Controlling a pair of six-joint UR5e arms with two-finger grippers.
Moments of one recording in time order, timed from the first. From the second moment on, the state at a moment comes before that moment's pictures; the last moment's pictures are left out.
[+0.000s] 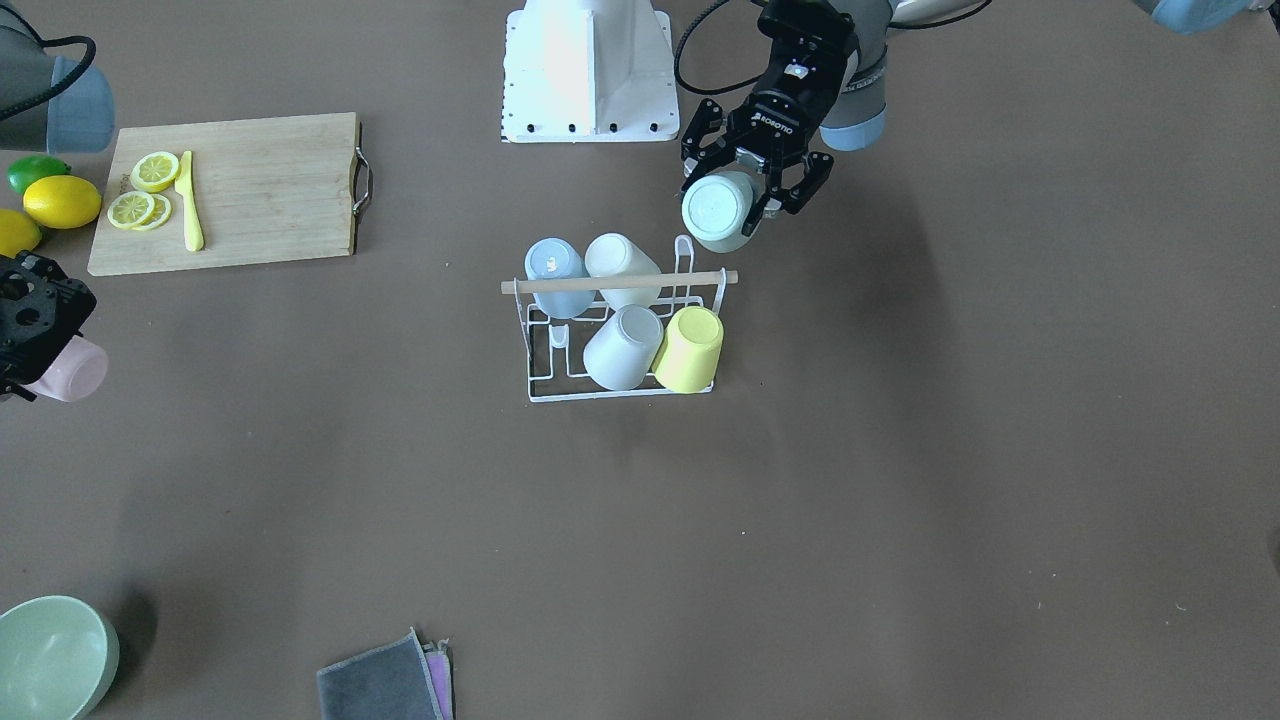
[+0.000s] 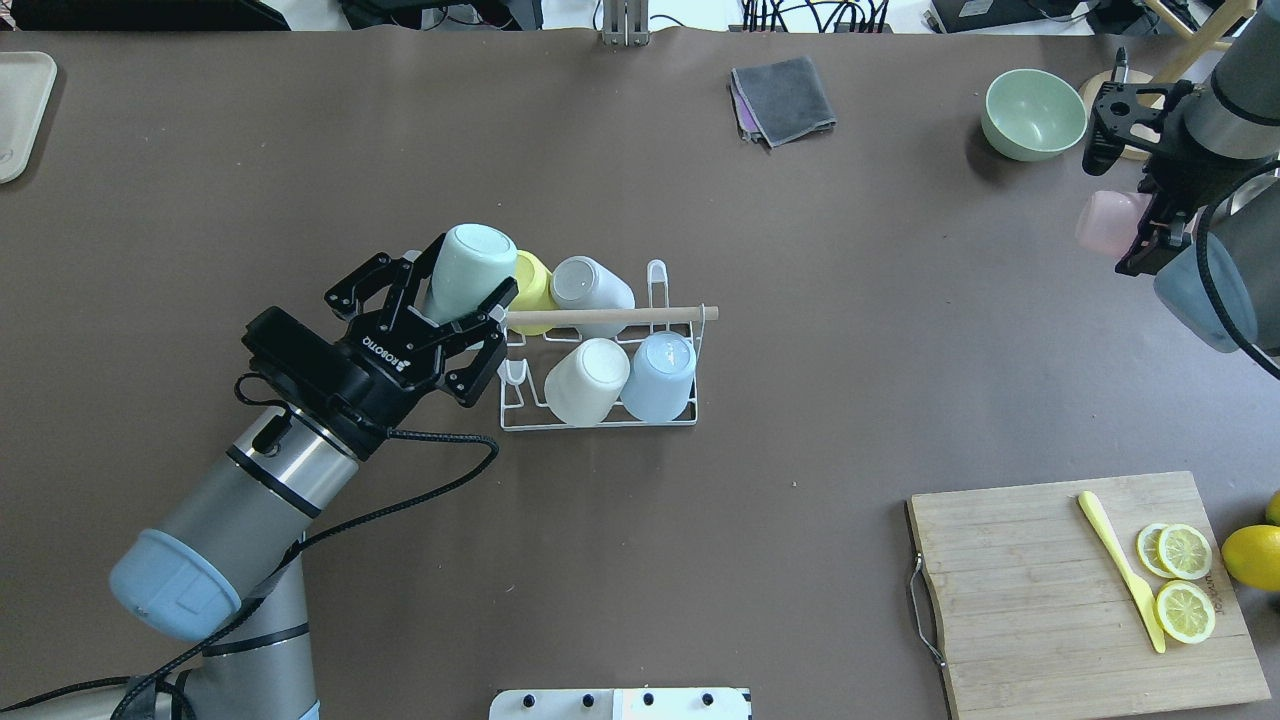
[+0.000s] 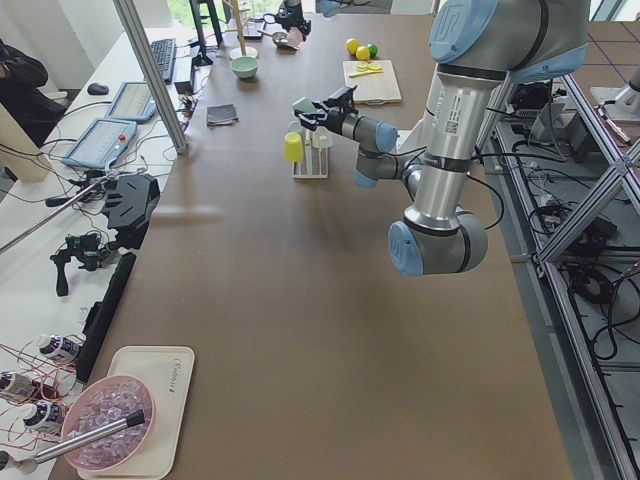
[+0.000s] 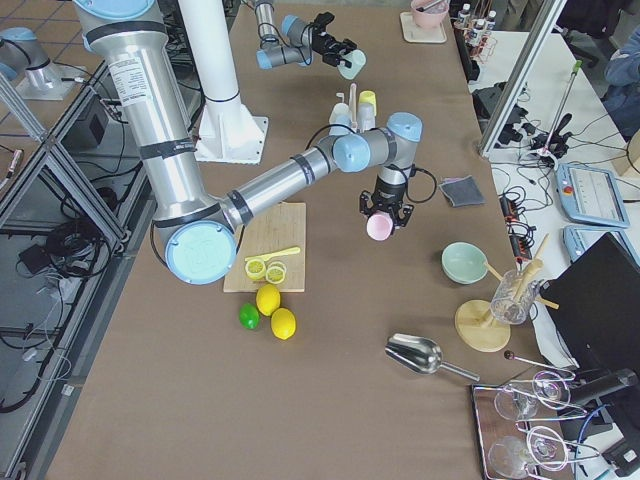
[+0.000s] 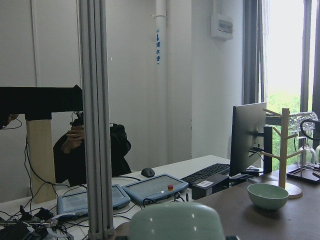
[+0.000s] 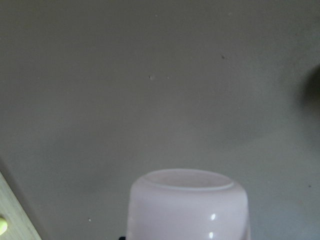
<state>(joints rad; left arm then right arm) -0.27 -1.92 -1.73 -3.14 -0.82 -0.28 1.11 -1.30 1.79 -1.77 2.18 -0.68</state>
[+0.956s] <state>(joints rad) -0.18 -1.94 -1.68 -3.15 -0.77 -0.18 1.06 -1.30 1.66 -1.22 2.38 -0.67</state>
